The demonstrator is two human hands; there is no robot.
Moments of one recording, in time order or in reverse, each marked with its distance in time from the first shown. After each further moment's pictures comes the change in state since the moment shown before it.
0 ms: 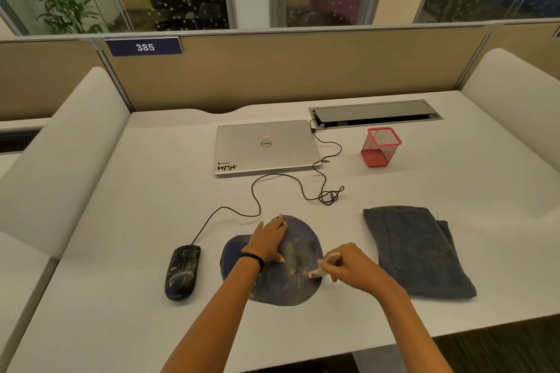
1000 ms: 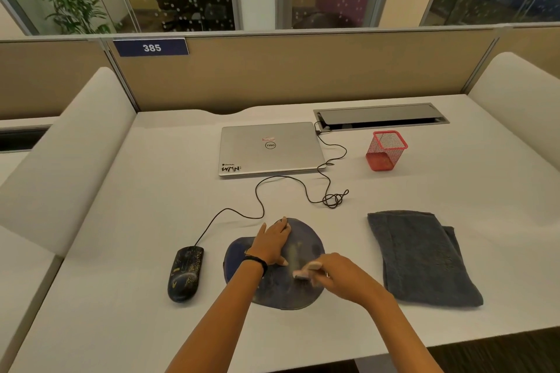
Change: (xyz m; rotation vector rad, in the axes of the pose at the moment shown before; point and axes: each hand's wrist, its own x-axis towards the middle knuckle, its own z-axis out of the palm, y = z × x) left_hand 0.002 -0.001 0.003 0.018 0.000 -0.008; right_hand 0.015 0.000 0.022 -0.243 -0.080 -0.118
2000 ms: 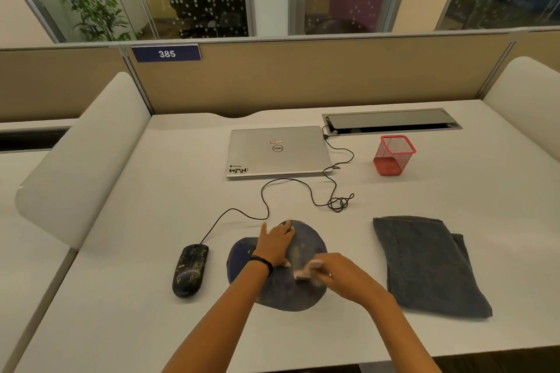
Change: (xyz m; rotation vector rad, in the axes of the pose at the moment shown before) left_hand -0.006 0.008 -0.005 0.124 -0.012 -0.079; right_hand 0.005 0.004 0.000 0.070 0.008 -0.059
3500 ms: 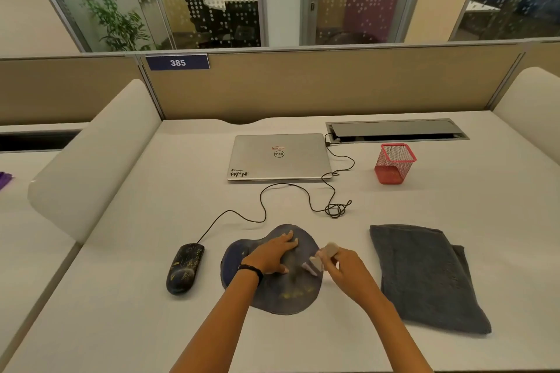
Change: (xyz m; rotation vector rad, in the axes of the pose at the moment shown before) left_hand -0.005 0.008 0.008 -0.289 0.007 0.094; right_hand -0.007 0.026 -0.010 0.175 0.328 0.066
